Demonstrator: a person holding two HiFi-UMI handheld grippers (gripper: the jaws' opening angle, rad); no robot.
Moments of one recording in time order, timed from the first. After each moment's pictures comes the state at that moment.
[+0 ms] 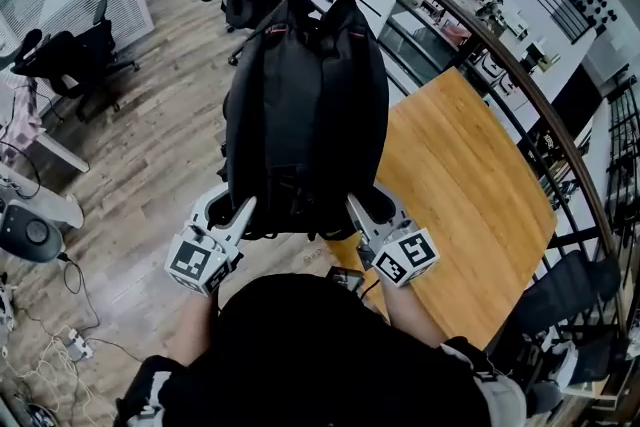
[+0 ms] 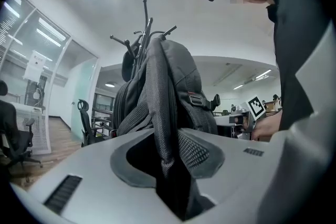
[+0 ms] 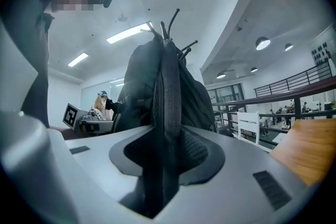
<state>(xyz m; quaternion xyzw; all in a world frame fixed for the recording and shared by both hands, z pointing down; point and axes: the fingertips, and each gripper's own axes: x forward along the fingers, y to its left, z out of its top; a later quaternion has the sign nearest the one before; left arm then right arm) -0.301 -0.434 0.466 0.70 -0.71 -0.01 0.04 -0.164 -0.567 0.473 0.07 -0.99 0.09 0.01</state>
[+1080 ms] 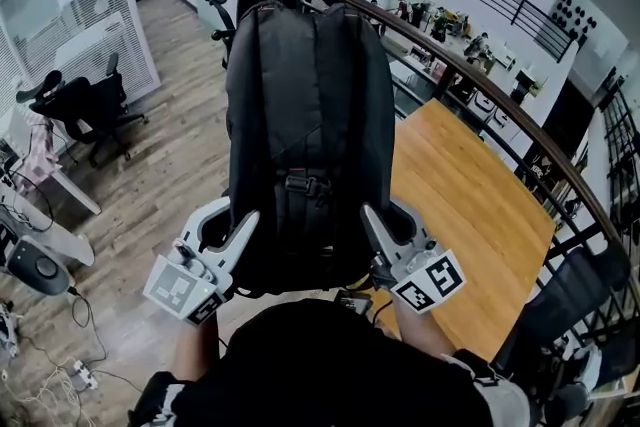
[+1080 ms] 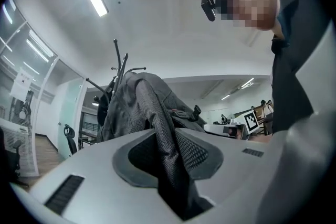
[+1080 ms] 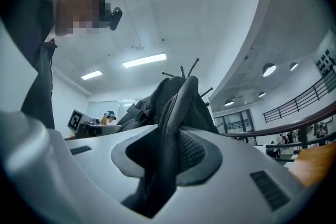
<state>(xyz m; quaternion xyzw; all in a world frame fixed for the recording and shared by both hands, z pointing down) -0.224 -0.386 0.311 0.73 -0.67 -0.04 -0.07 -0.088 -0.514 0.330 0.05 -0.99 0.04 -0.14</state>
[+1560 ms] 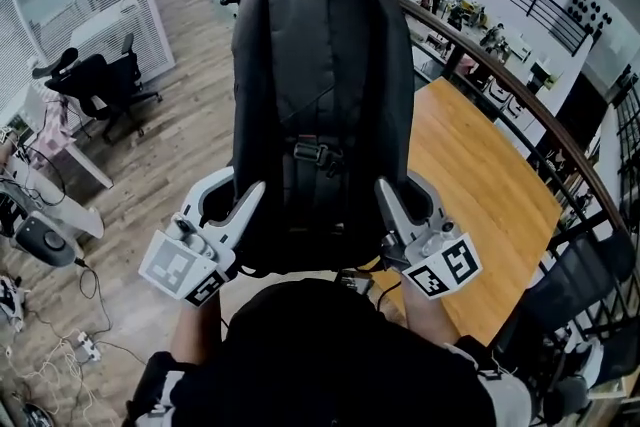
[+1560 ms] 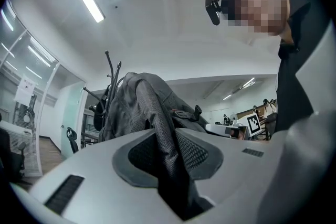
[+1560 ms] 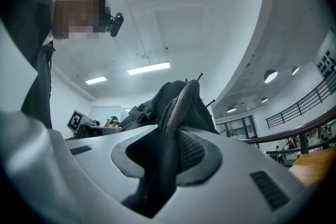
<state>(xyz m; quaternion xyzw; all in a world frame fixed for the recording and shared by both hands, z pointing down) -0.167 -0.359 0.280 0.73 -0.68 -0.05 -0.07 -0.033 -0.483 0.296 0.04 -0.98 0.03 -0.17</state>
